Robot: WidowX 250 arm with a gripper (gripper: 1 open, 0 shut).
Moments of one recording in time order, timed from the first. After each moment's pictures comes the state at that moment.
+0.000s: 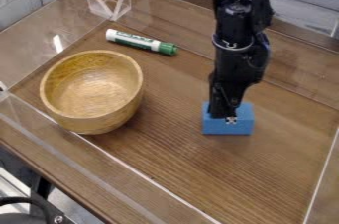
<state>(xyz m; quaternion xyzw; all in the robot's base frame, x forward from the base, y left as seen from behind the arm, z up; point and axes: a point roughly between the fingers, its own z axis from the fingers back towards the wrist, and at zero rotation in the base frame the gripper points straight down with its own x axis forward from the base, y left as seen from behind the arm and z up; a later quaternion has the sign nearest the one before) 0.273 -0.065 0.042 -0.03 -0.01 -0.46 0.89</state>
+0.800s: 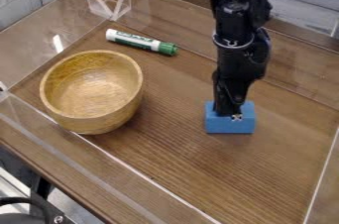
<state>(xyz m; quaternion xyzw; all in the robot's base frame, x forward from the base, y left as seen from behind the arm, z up) 0.277 -0.070 0.039 -0.05 -0.03 -0.45 0.89</state>
